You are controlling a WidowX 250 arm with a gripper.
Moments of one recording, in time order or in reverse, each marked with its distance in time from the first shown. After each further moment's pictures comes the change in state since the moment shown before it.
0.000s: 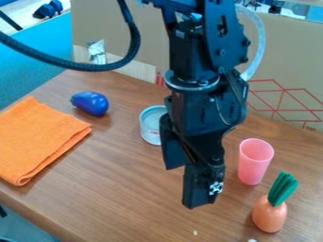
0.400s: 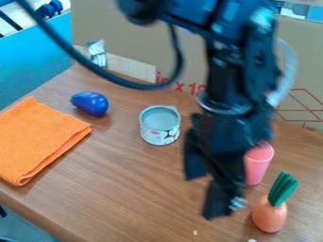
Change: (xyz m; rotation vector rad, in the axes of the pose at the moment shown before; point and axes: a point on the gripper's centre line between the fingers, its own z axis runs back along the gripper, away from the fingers) arm 0.025 -0.006 -0.026 0.015 0.052 -0.046
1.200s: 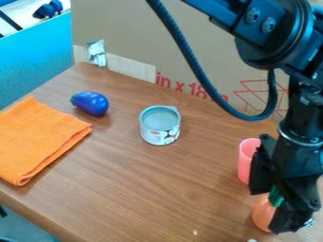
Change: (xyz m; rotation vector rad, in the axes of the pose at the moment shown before) arm 0.074 -0.005 -0.036 0.036 -0.006 -0.090
